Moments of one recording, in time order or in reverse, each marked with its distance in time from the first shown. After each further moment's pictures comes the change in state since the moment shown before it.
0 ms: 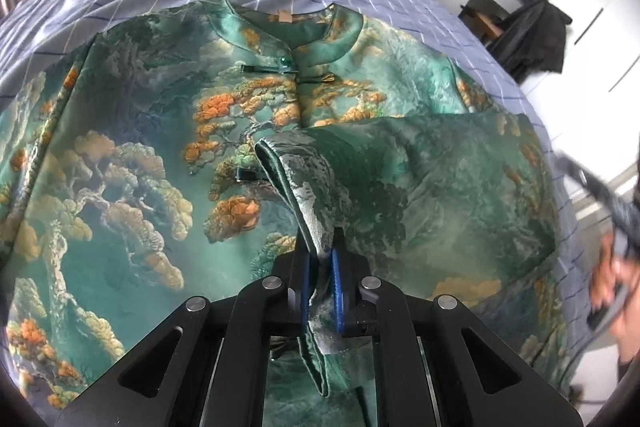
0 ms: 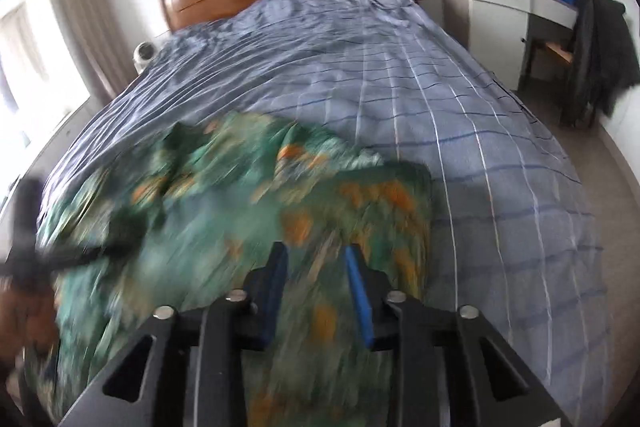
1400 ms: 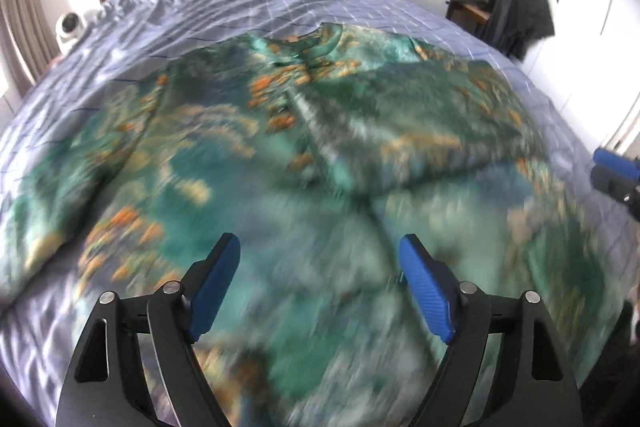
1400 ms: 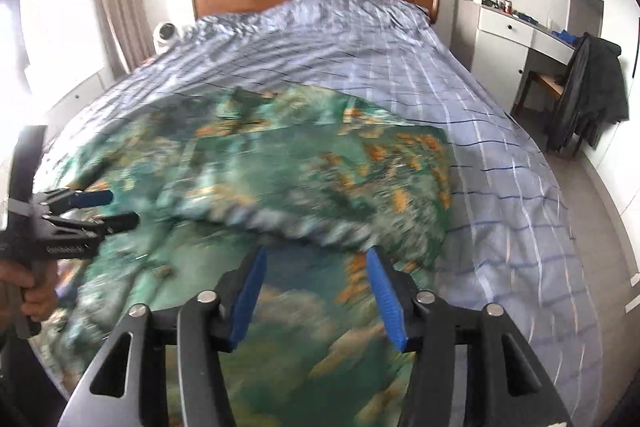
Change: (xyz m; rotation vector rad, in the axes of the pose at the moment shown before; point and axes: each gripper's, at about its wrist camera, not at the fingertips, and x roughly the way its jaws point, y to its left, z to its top) left arm -0.103 -0.011 -0.118 0.186 -0.147 0.169; right arm -0.118 0.102 -0.113 -0.144 -0.044 -0.051
